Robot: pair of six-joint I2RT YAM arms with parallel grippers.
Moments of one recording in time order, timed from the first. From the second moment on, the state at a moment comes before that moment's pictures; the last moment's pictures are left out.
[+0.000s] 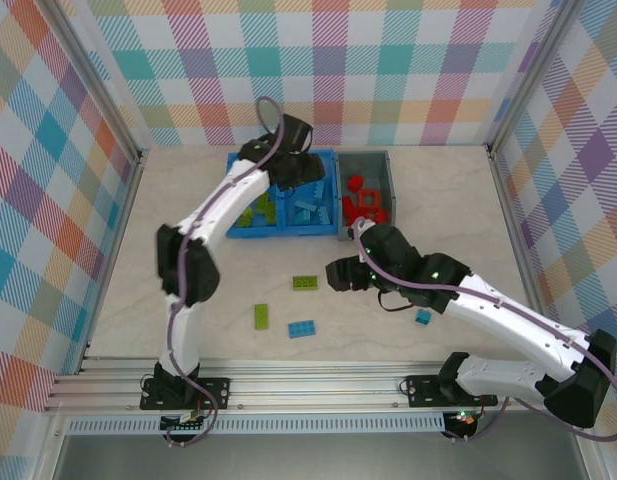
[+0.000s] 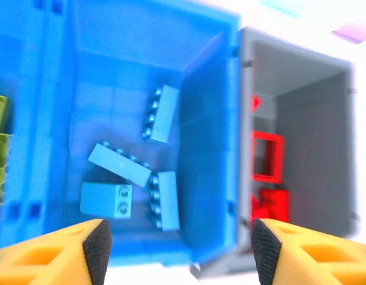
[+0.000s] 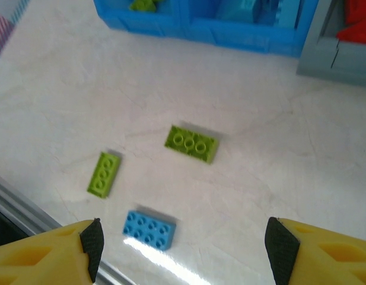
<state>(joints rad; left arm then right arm) -0.54 2.02 2.07 -0.91 -0.05 -0.71 0.93 1.10 1.02 -0.71 0.07 0.53</state>
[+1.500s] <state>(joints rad) -0.57 0.64 0.81 -1.06 -0.05 -0.95 1.21 1.80 1.11 -0.67 0.11 0.10</state>
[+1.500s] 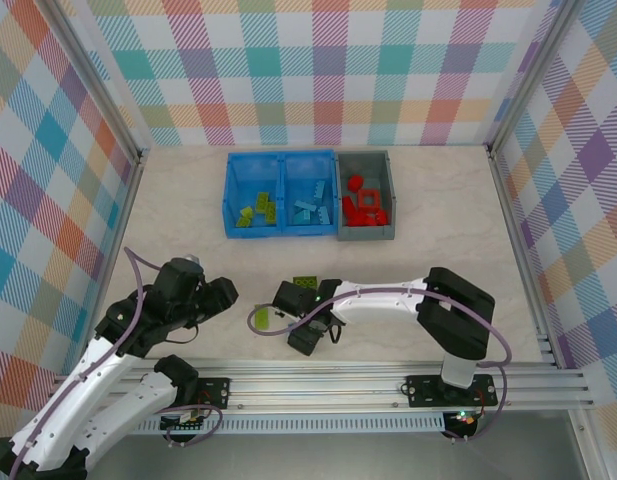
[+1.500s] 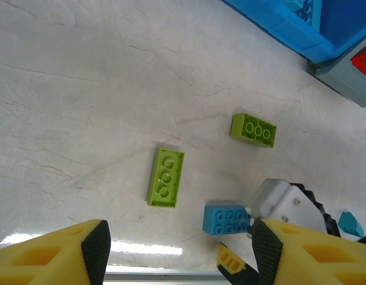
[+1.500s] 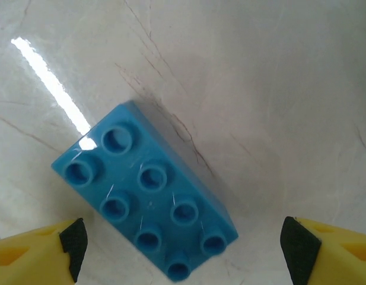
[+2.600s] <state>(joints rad) -0.59 0.95 0.97 -0.72 0.10 -0.92 0.75 1.83 1.66 -0.72 0.05 0.35</state>
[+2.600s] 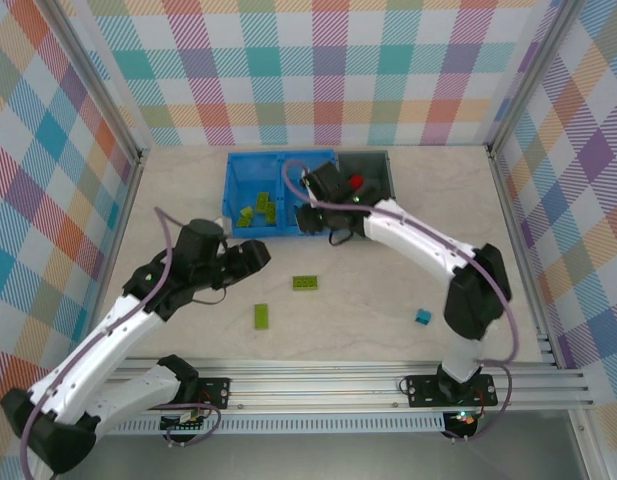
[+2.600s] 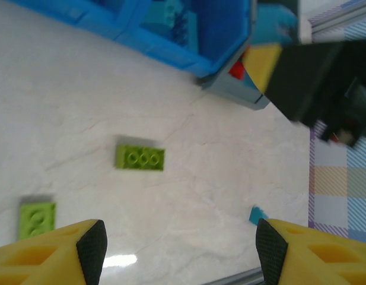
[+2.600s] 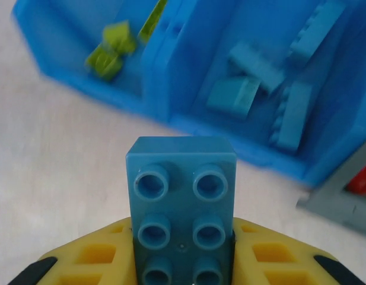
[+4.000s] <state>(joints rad) -0.77 1.27 1.03 -0.77 -0.21 -0.81 0.67 2.16 2.29 -0.93 -0.03 0.44</state>
